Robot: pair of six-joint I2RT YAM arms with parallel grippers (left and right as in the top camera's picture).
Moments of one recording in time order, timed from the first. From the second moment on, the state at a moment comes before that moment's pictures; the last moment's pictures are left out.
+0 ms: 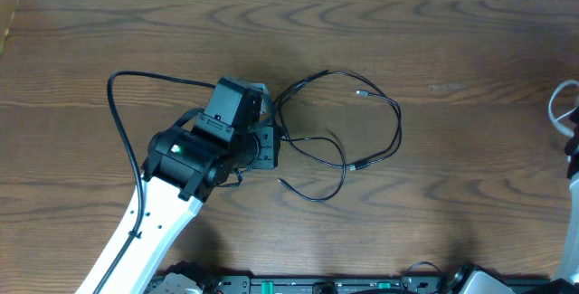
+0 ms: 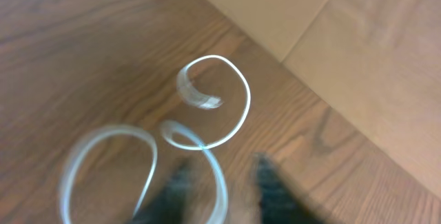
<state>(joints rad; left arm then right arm) -0.48 1.22 1.23 -1.09 0.10 -0.43 -0.55 1.30 1.03 -0.34 0.31 0.01</state>
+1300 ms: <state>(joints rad) -0.46 1.24 1.23 -1.17 -0.07 -0.44 0.11 1.44 1.06 -0.79 -0.42 -0.03</state>
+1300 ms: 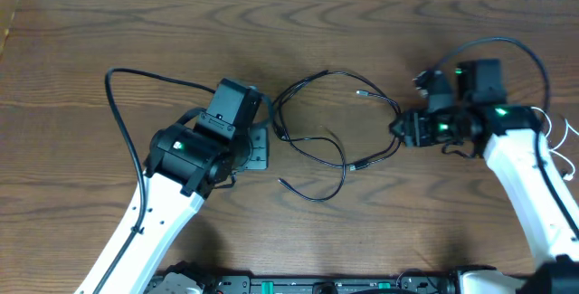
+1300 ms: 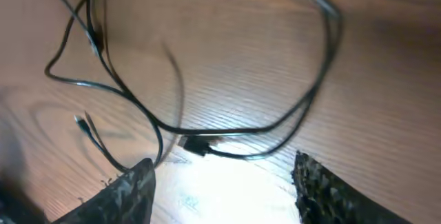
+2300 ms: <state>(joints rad) -0.18 1.24 1.23 -1.26 -0.08 -0.55 0.49 1.68 1.17 -0.38 -0.32 -0.24</state>
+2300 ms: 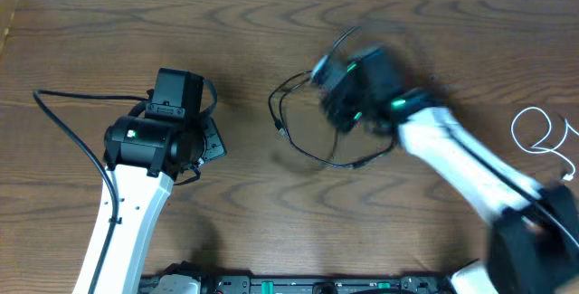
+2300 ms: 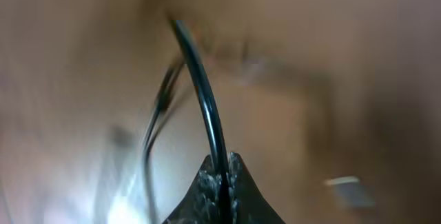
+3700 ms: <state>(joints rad) -0.18 1.24 1.23 -1.26 -0.06 -0.56 -0.44 1.43 1.32 -0.68 0.50 0.39</state>
